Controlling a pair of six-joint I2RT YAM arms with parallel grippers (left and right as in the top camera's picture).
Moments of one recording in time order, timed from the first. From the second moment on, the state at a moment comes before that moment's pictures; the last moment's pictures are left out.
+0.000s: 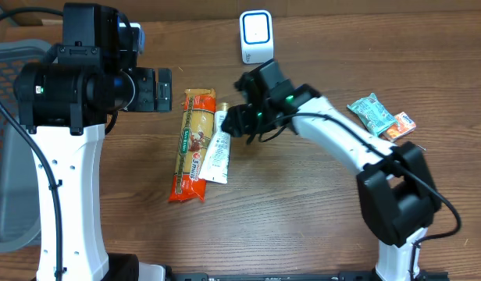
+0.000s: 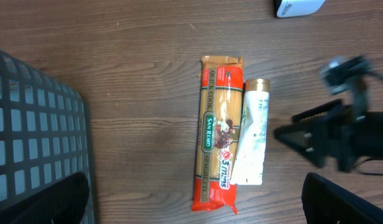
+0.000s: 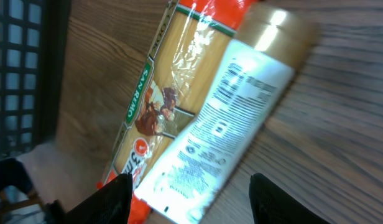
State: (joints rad) left arm -0.07 1.59 2.11 -1.55 -0.06 -0.05; right arm 0.60 2.03 1.53 -0.54 -0.49 0.39
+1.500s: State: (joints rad) left arm -0.07 1.59 2.11 -1.55 -0.06 -0.05; right arm 0.64 2.22 1.50 -0.40 -0.69 0.54
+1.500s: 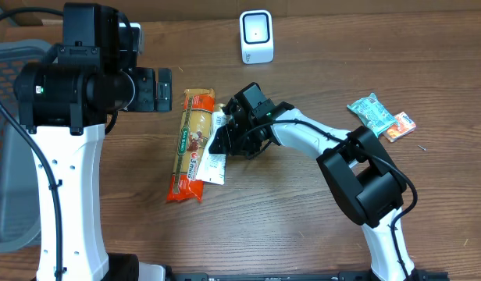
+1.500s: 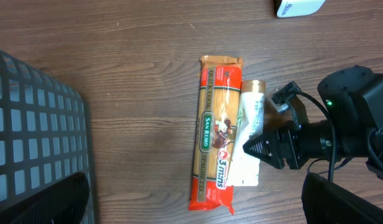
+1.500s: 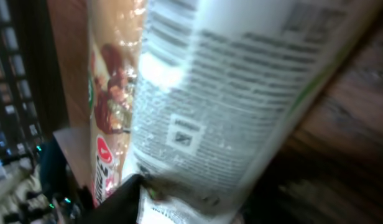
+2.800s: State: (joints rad) left arm -0.07 1.59 2.11 -1.55 -0.06 -0.05; right arm 0.65 1.97 1.50 -0.85 -0.21 0.16
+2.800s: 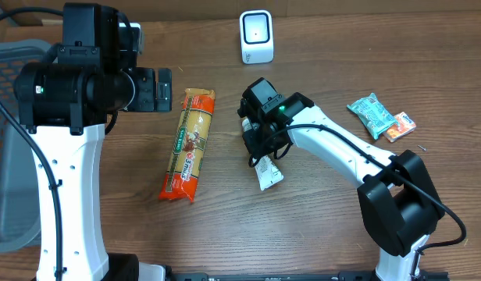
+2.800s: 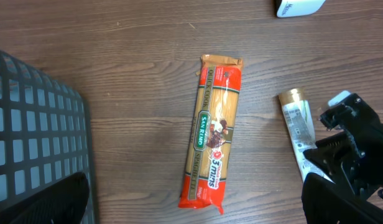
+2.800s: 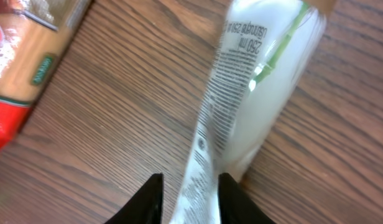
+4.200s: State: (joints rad) left arm -0.07 1.59 2.11 -1.55 -0.06 -0.05; right arm 0.47 1.99 1.24 -0.52 -0.64 0.28
